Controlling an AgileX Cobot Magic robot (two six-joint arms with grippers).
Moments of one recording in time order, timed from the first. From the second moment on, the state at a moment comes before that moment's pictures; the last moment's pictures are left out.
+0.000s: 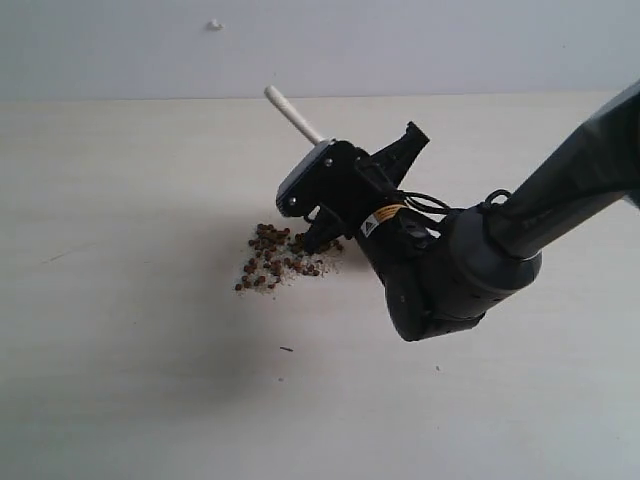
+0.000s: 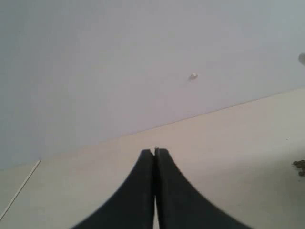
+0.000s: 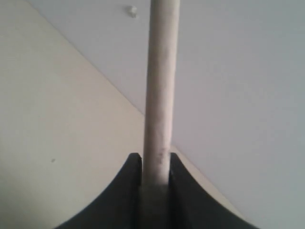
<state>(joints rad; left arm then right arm) -0.27 0.00 0.00 -0.07 0.08 0.29 0.72 2.19 -0.88 0.46 -1.12 -0.84</state>
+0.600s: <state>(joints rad) -0.27 0.00 0.00 -0.07 0.08 0.29 0.72 2.23 -0.92 0.30 -1.06 -0.52</state>
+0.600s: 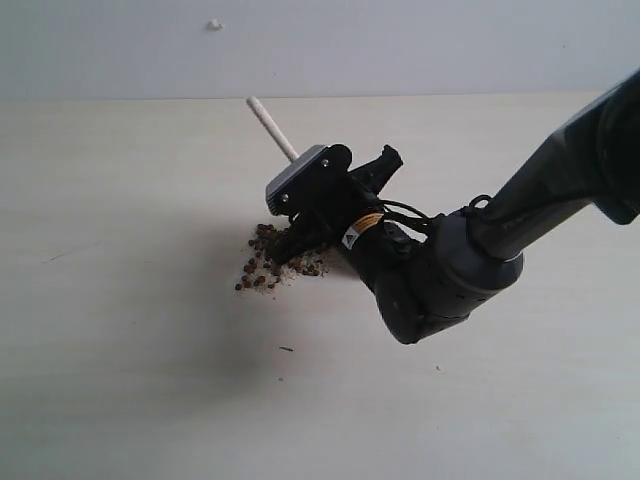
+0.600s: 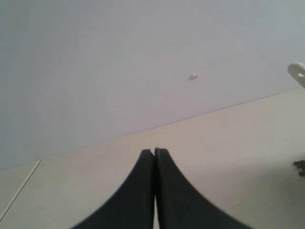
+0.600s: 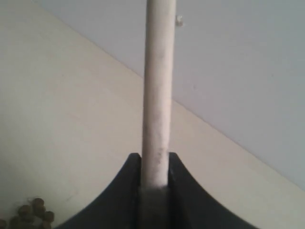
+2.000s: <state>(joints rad) -0.27 0.00 0.00 -0.07 0.08 0.29 0.71 1.78 -0.80 0.70 -0.61 -0.56</state>
